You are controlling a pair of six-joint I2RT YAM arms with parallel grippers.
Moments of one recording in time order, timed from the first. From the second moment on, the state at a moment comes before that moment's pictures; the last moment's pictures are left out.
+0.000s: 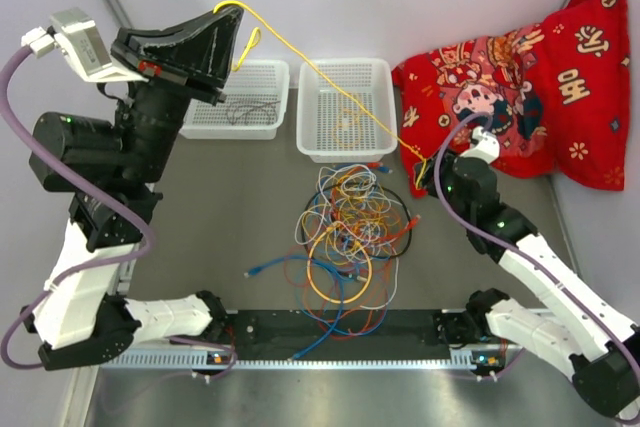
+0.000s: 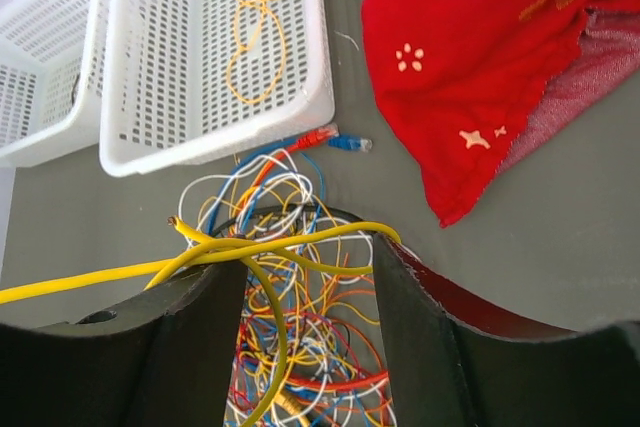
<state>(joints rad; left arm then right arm) -0.84 1.13 1.89 -0.03 -0.15 -0.14 0.51 0.87 0.76 -0.27 0.36 0.68</state>
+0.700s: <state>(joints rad) -0.84 1.16 2.00 0.02 -0.16 -0.09 0.40 0.85 0.68 -0.32 0.24 0.71</state>
